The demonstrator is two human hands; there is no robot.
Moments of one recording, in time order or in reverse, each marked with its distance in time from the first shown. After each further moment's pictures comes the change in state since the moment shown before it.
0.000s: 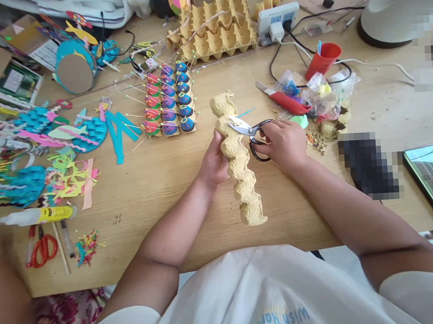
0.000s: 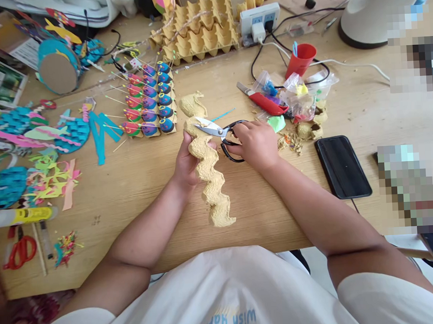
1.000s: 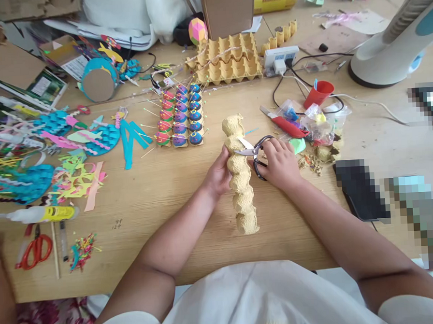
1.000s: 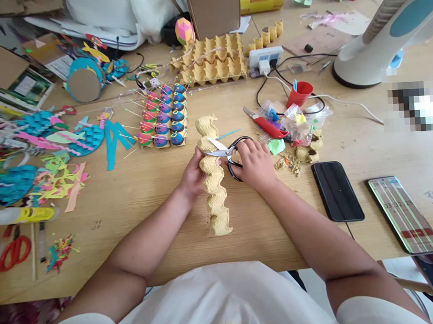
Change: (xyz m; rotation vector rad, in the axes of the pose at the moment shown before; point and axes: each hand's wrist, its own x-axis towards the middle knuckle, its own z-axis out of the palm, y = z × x) left_hand 0.003 0.002 0.001 0.030 -0.089 -0.050; right_hand -0.009 -0.007 0.007 -0.119 0.033 -0.052
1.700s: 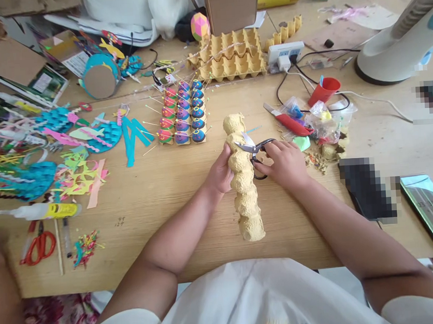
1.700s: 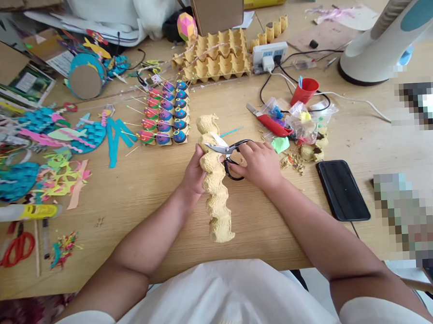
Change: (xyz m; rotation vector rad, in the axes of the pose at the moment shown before) left_hand 0.002 -0.003 -0.007 0.008 -0.104 0.089; right_hand 0.004 0.001 -0.011 0.086 -0.093 0.000
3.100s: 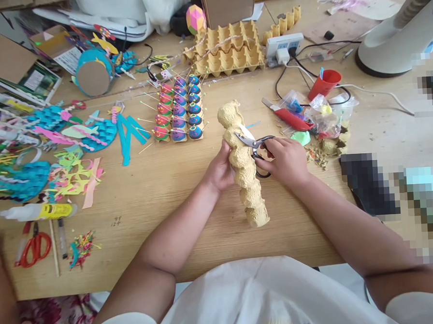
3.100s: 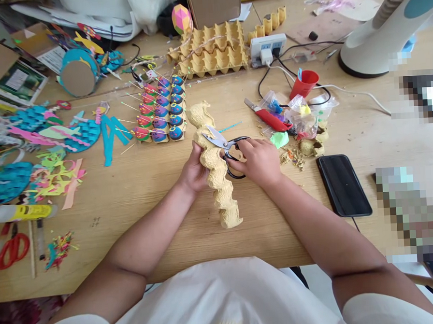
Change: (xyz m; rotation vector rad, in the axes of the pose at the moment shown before) left_hand -0.001 0.000 0.003 -0.054 0.082 -0.061; right_hand -0.002 -0.001 -0.001 0.075 0.063 0.018
